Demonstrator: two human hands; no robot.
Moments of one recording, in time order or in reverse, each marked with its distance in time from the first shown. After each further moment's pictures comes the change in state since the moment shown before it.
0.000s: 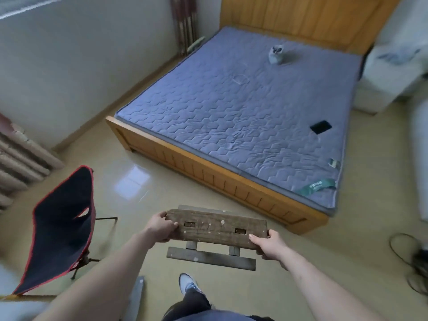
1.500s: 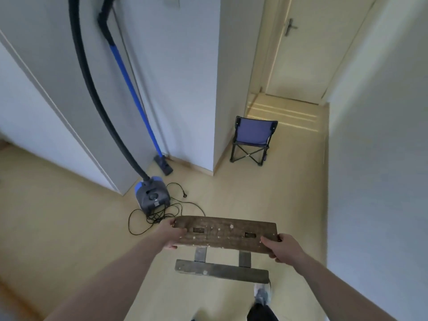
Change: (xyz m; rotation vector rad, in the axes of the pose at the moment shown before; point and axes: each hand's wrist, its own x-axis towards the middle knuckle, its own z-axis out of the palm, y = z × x) left_hand -0.504 0.232 1.029 1.158 -1.014 0.724; right_hand -0.343 0.731 -0.512 1.111 1.002 0.594
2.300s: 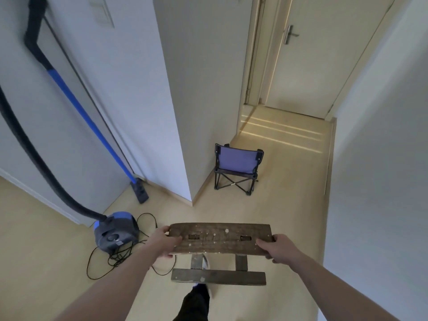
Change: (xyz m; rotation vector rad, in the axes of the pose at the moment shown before) left_hand 0.195 0.302 0.153 0.031 0.094 -0.032; right_hand 0.311 -0.115 -0.280 -0.089 -0.098 -0.026
